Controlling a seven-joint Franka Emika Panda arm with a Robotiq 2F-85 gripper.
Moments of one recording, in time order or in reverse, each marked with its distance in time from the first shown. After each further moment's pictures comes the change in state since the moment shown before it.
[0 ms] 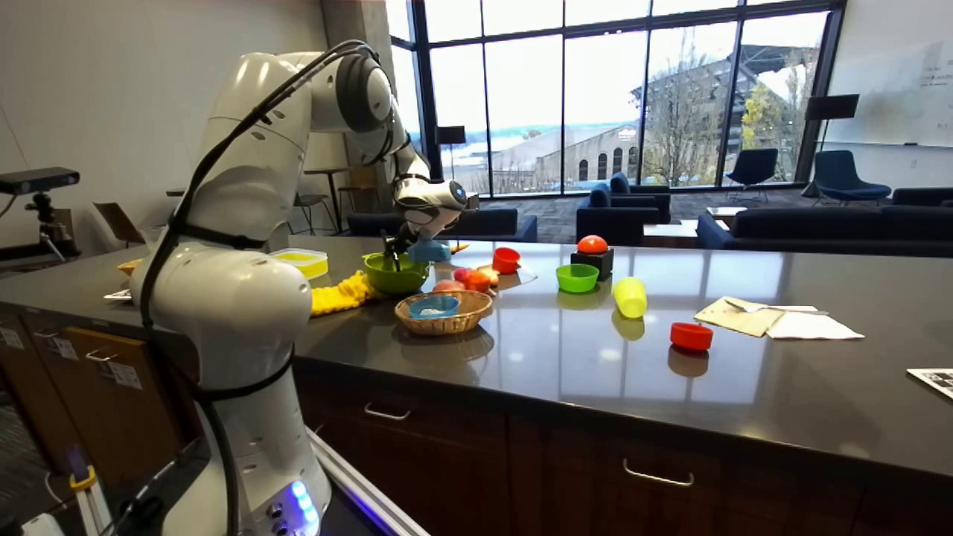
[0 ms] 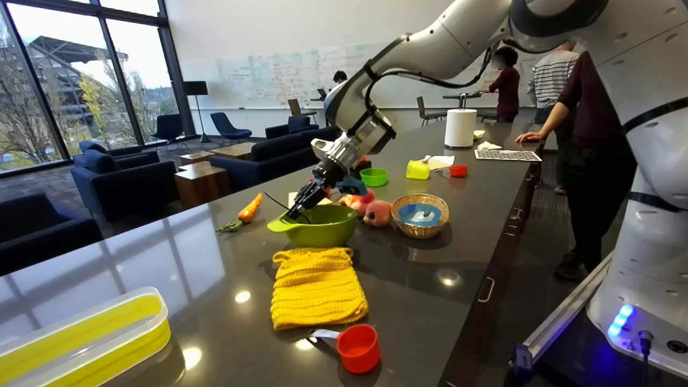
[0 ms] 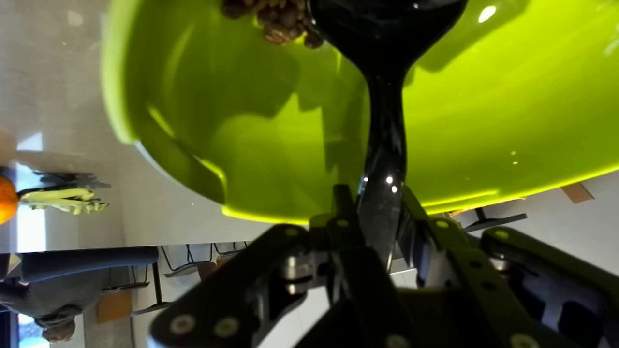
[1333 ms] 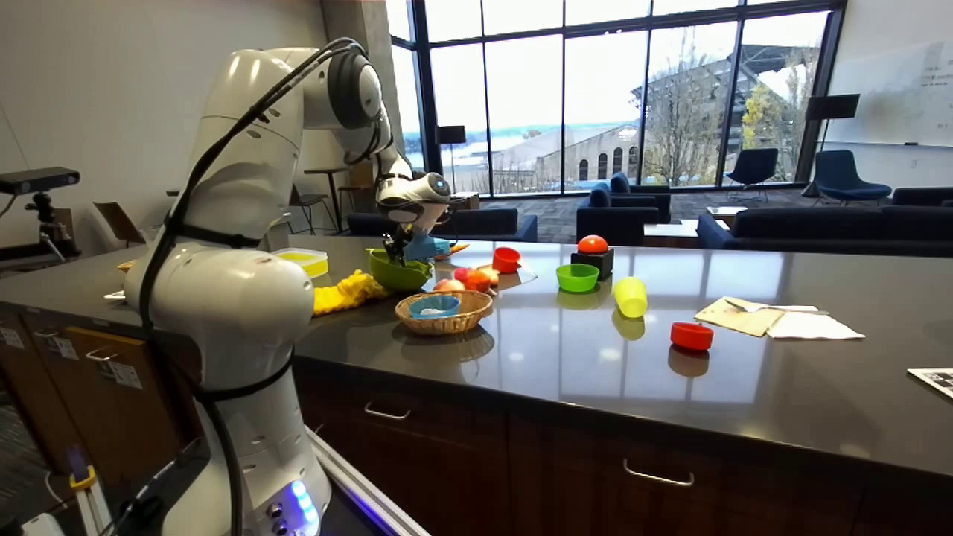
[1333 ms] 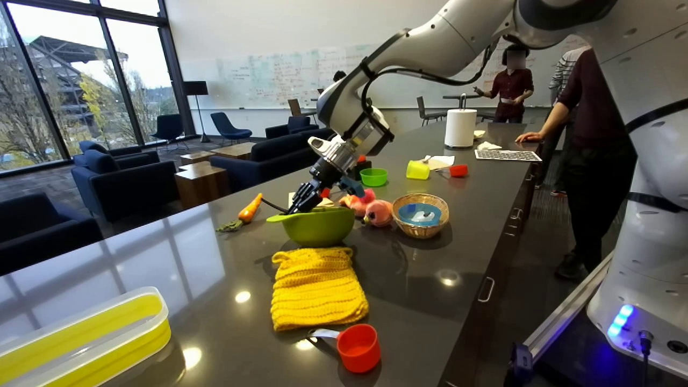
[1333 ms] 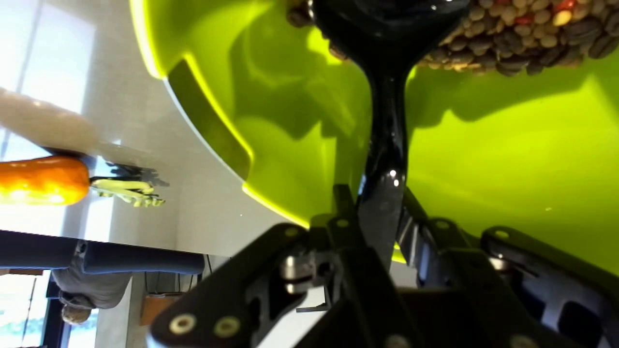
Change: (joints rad) arm 0.056 -0.023 0.017 -0.037 -0.005 0.258 -0.018
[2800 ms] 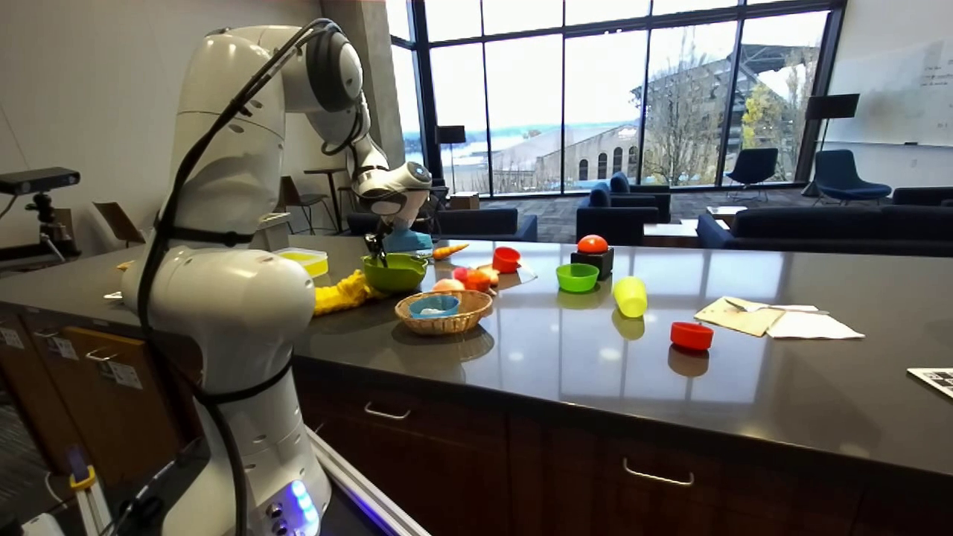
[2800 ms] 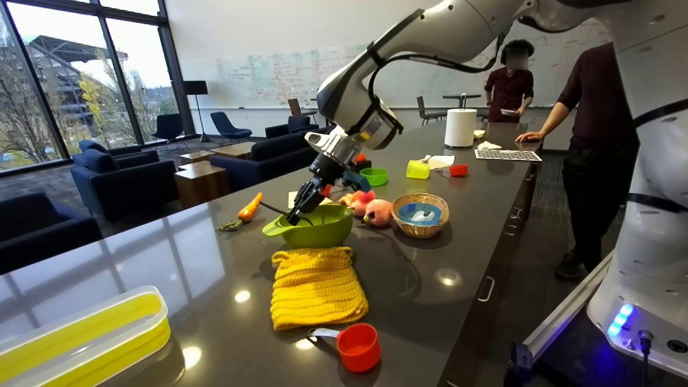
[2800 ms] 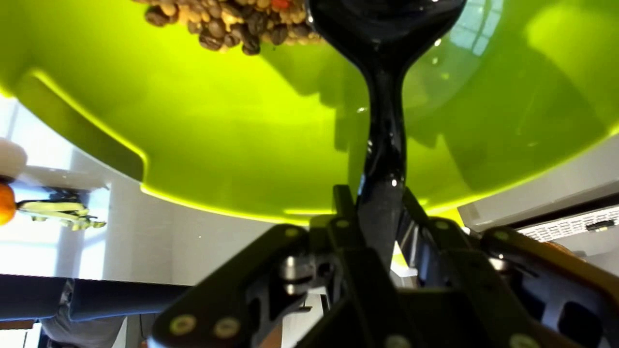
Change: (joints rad) arm 0.030 -0.110 0.032 -0.112 -0.110 0.016 0.213
